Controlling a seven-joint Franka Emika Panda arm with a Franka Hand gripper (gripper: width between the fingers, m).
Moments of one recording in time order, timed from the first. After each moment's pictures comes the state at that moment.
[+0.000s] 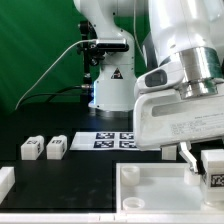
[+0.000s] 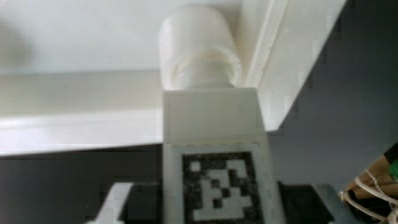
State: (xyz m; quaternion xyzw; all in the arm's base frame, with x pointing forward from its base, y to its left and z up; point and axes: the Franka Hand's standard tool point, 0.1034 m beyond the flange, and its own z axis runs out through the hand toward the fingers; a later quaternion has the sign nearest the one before) arm 0.621 0.117 0.071 -0.96 -0.02 -0.28 0.07
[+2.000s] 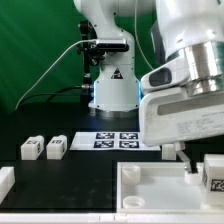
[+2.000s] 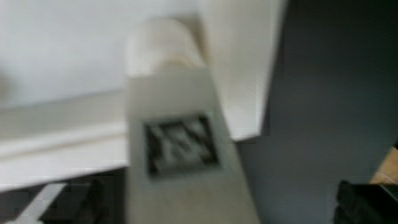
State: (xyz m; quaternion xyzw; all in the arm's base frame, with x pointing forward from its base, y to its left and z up) arm 0.637 0.127 0.090 -0.97 0.05 -0.21 0.09
